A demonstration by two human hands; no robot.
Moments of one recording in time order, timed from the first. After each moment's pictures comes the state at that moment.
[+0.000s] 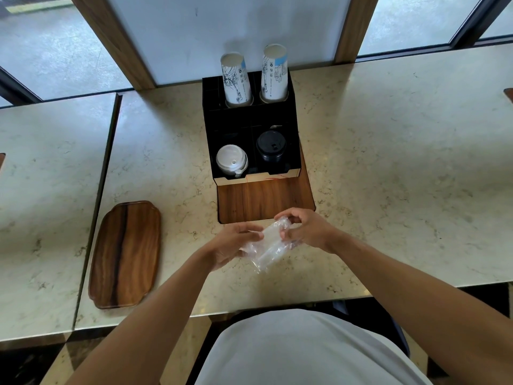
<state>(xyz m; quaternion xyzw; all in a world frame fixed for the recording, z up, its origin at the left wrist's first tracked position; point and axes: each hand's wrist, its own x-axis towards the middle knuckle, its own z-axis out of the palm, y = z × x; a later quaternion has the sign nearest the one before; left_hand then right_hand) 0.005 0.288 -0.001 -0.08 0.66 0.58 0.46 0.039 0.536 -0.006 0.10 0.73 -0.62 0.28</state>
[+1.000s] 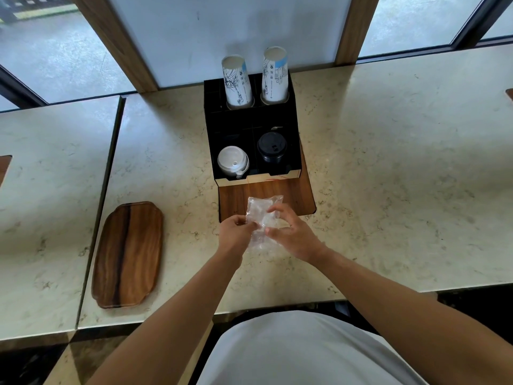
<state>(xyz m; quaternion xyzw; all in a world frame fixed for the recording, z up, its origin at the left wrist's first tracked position) 0.014 0.325 0.002 -0.24 0.75 0.58 0.20 0.055 0.491 -0.001 0.06 0.76 -0.63 0.15</state>
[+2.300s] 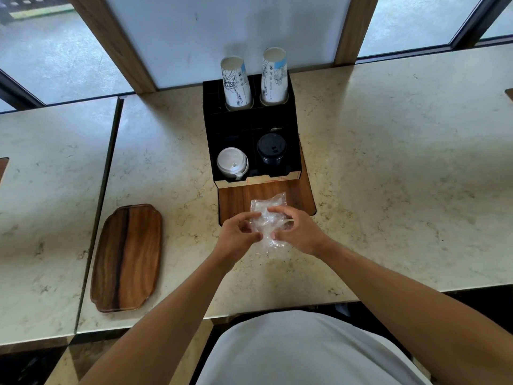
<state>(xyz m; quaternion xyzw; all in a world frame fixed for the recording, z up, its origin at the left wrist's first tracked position) 0.014 0.309 0.008 -0.04 0.78 0.56 0.25 0.040 0.508 0.001 0.05 0.80 -0.57 0.17</state>
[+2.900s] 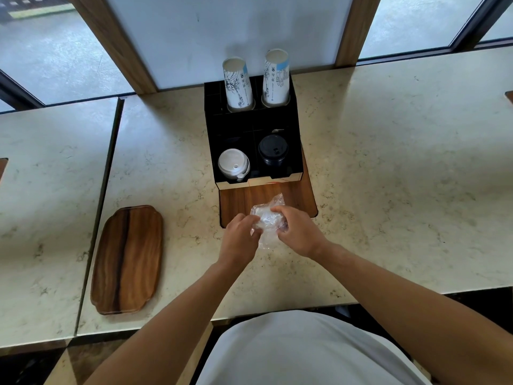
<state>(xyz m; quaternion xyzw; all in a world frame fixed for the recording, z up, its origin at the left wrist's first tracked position) 0.016 0.319 0.004 0.09 0.94 0.31 0.10 0.032 0.498 -0.006 0.02 0.90 -0.41 0.11</state>
